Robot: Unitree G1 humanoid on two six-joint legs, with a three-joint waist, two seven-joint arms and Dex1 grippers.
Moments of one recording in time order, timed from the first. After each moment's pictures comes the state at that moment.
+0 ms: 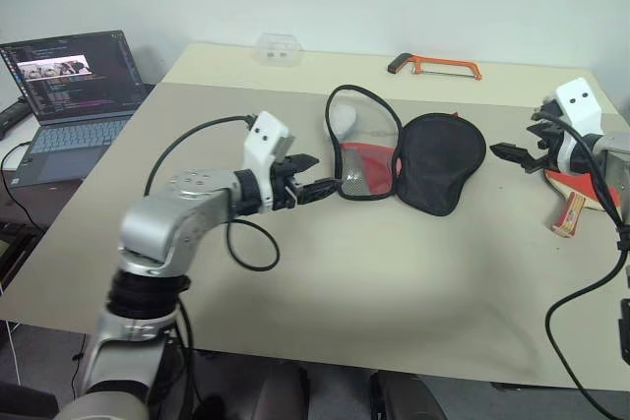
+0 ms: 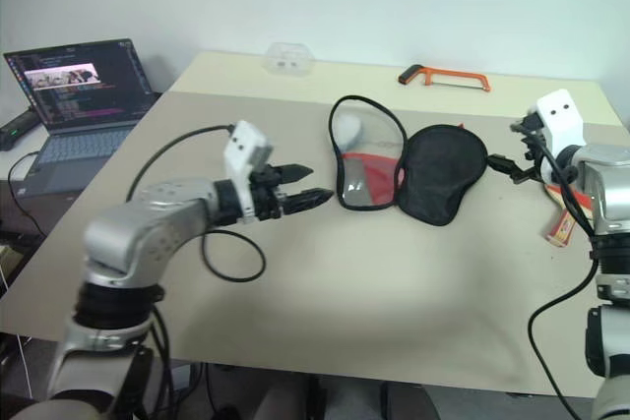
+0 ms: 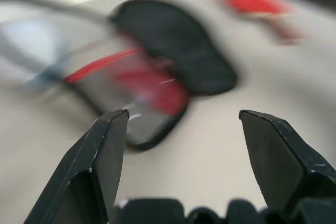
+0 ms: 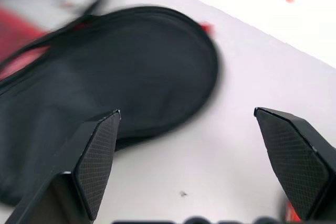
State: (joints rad) left arm -0.63 0.65 0.01 -0.26 -0.61 0.88 -0.81; right arm -0.79 -0.81 -0.13 0.28 0.17 0.90 0.58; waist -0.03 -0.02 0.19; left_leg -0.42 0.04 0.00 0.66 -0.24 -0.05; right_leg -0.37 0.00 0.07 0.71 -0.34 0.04
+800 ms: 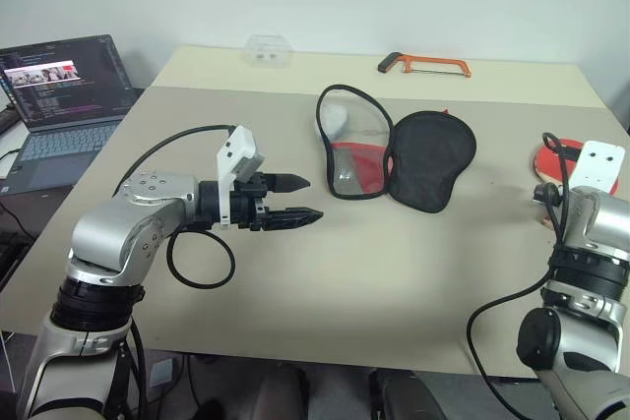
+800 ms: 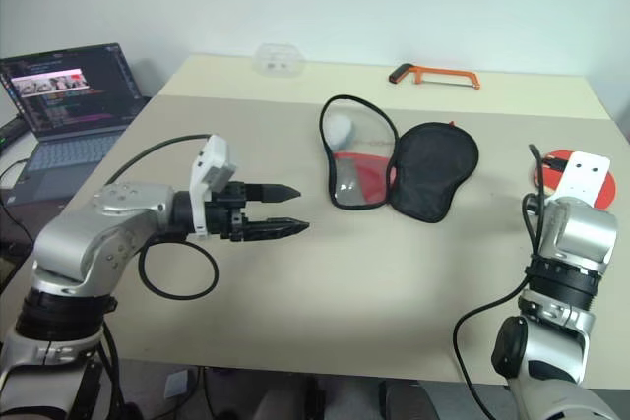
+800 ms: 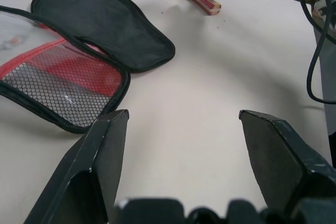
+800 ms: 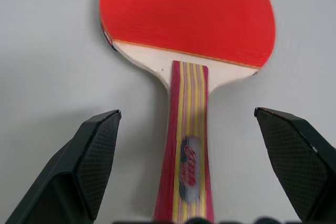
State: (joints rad) left arm -0.55 0.76 -0.02 -0.24 -0.61 0.80 -1.03; right arm -0.76 -0.38 -0.53 0.24 -0.06 1.08 -0.19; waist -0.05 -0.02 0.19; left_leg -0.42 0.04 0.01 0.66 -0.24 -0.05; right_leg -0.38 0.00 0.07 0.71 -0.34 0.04
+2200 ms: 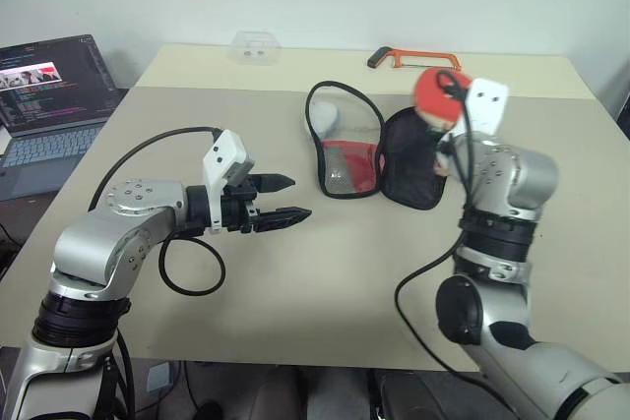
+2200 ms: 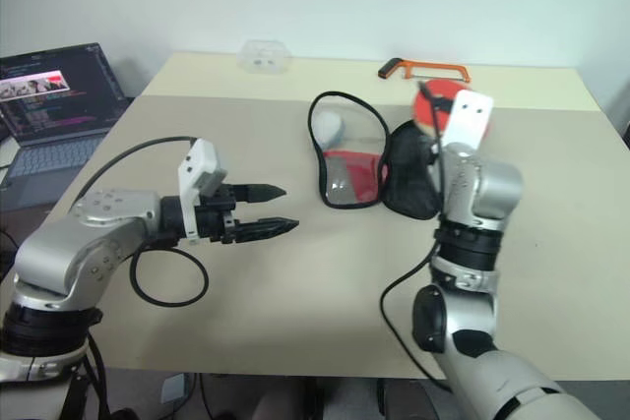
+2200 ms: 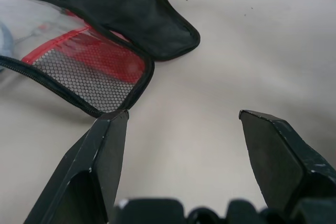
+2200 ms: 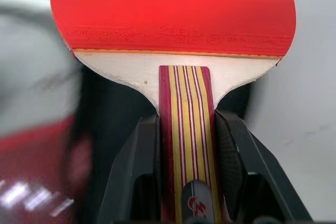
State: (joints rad) left arm -0.48 0.80 0.02 -0.30 -0.60 0.80 -0.94; right arm -1.00 0.12 -0.41 -0.04 0.12 1.30 -0.41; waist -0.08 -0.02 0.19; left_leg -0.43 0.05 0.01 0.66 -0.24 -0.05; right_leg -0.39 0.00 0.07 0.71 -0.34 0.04
